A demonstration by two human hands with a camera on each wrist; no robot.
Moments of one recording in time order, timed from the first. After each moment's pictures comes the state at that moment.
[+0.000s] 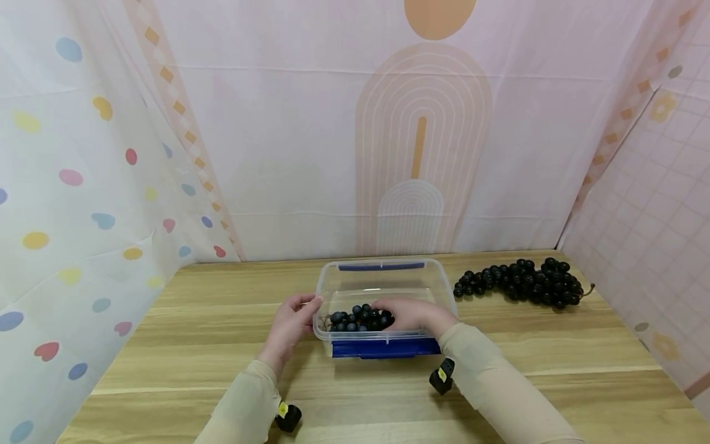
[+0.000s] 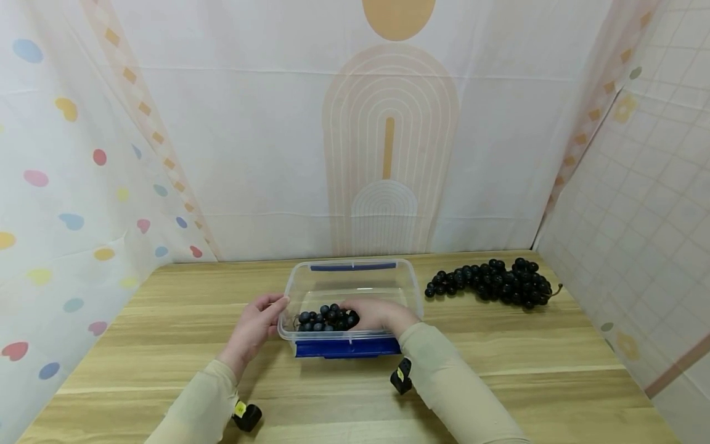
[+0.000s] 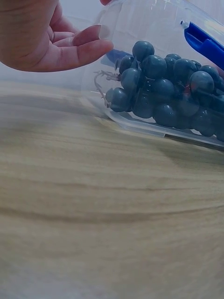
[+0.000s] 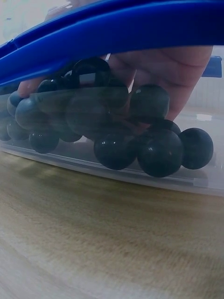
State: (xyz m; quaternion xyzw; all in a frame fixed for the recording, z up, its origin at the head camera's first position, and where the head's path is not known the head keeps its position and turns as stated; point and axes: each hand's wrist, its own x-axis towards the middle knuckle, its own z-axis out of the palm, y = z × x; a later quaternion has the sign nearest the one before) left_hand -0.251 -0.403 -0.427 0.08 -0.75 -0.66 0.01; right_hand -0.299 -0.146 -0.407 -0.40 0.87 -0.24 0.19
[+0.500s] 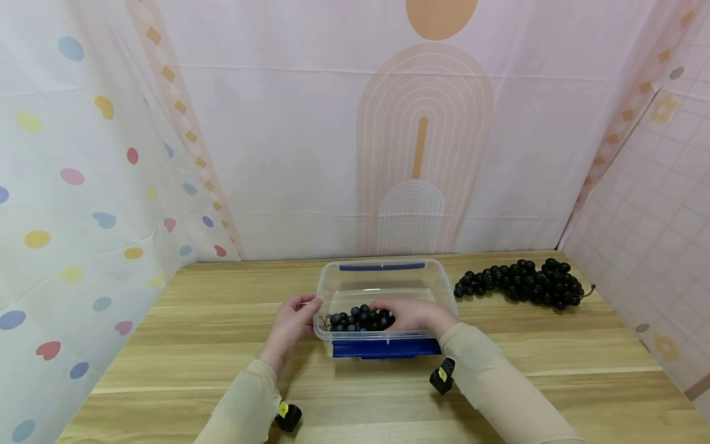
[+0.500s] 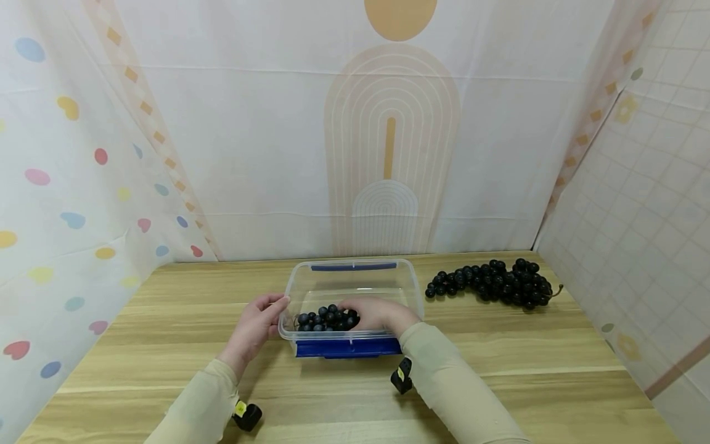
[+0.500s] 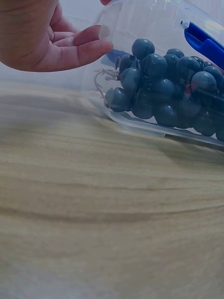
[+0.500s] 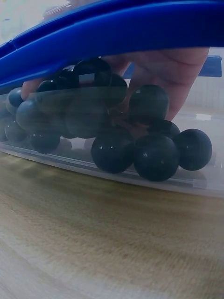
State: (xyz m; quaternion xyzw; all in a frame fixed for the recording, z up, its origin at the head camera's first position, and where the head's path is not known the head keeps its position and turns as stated) left_hand -0.253 -0.403 -0.431 0.07 -0.74 -0.67 0.02; right_hand -0.299 -0.146 -0.408 -0.37 0.87 -0.25 0.21
